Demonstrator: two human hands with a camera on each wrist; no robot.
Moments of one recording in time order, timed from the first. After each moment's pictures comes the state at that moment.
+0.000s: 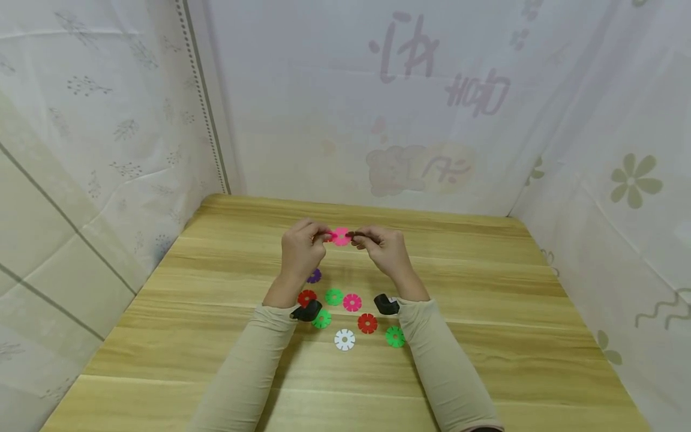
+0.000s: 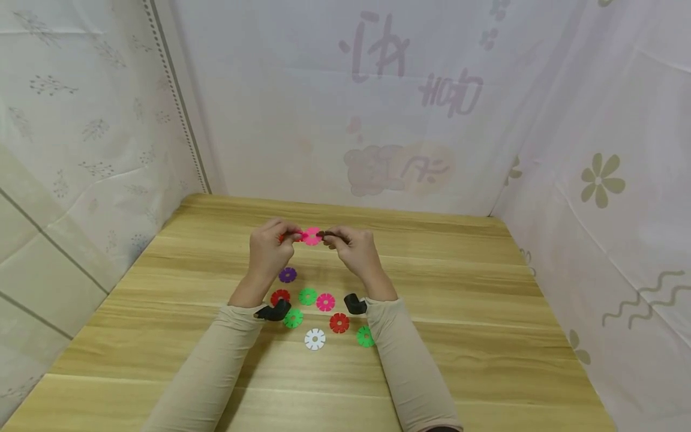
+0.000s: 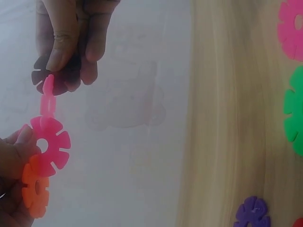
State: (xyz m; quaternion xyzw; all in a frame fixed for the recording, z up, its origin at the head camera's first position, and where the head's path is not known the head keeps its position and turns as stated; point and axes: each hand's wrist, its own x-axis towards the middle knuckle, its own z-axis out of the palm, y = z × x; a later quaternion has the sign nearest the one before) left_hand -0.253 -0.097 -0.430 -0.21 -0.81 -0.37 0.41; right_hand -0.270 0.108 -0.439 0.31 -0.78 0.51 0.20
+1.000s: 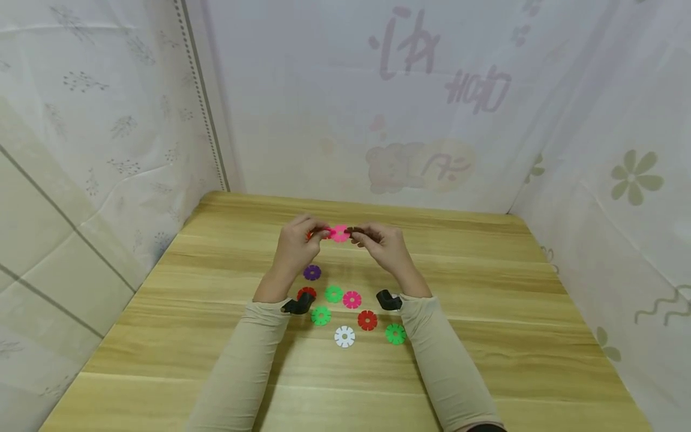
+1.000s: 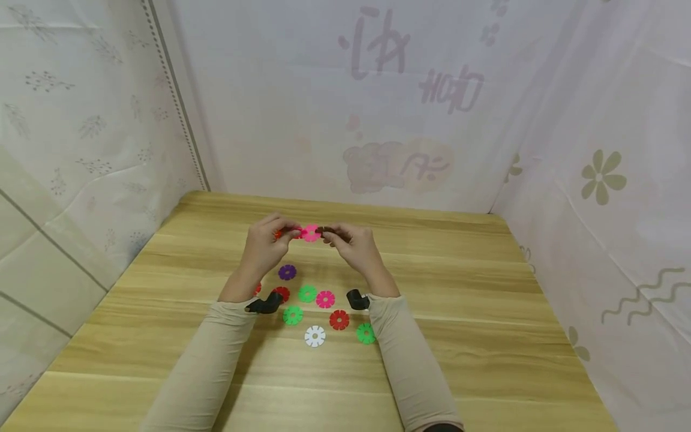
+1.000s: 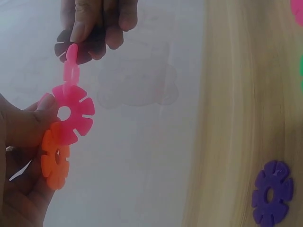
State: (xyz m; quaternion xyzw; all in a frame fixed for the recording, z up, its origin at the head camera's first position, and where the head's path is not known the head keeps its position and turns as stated) left_hand -0.255 -0.116 -0.427 -0.25 -0.83 -0.39 0.30; right_hand -0.277 0.113 -0.445 0.31 -0.78 0.52 0.15
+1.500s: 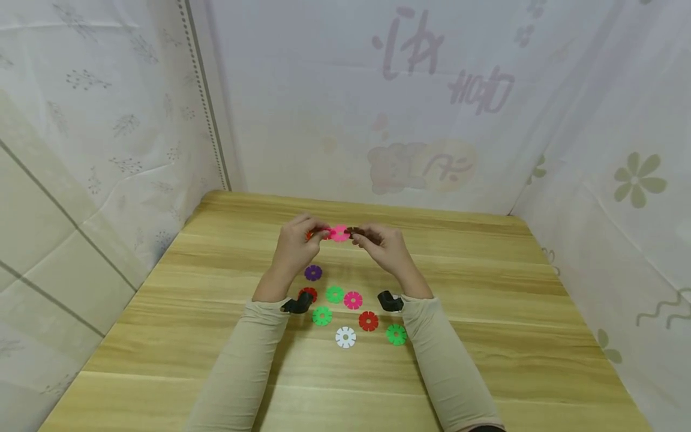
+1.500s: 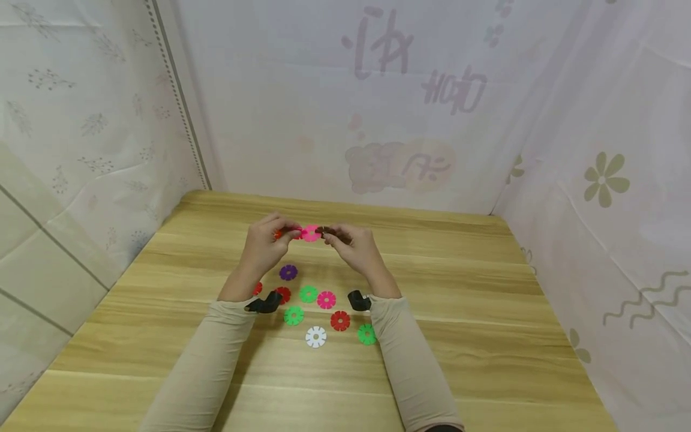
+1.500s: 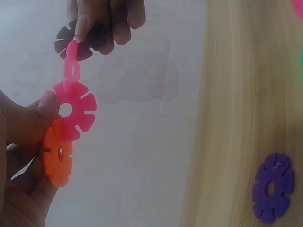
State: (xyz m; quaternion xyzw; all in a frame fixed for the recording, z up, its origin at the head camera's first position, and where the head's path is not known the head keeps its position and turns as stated) left_hand -0.255 -0.120 -0.426 -0.23 -0.84 -0.40 0.28; right_hand -0.278 0.114 -0.446 0.33 -0.79 0.51 0.13
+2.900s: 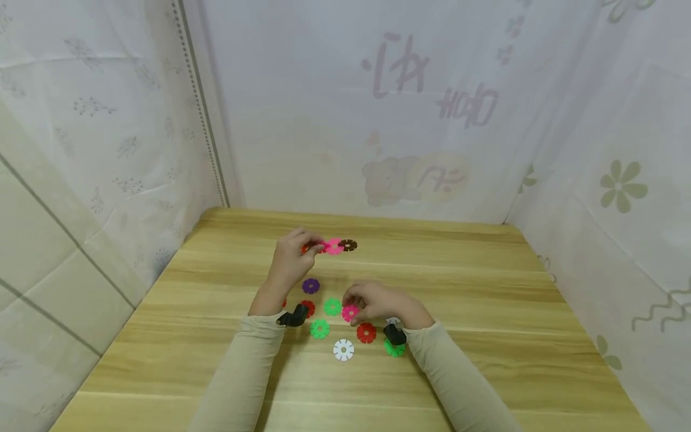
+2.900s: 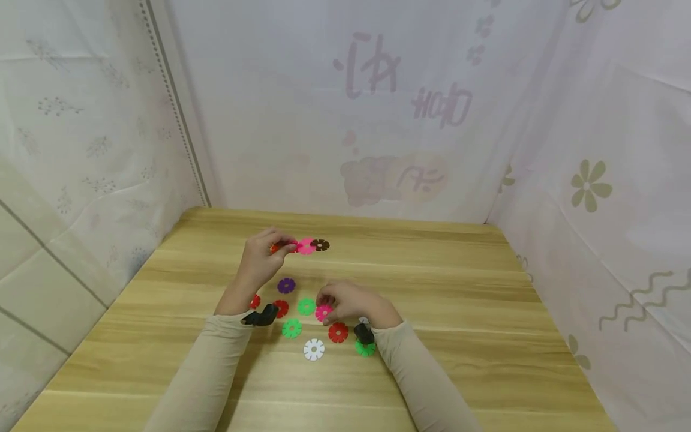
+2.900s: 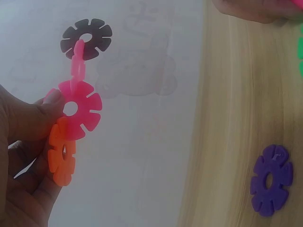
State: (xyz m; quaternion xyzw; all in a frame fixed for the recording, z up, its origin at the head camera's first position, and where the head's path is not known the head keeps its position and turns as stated) left_hand -0.251 -0.122 -0.428 -0.24 -0.84 -0.40 0.28; right_hand -0.233 0.119 -0.474 0.39 -0.86 0.27 -0.18
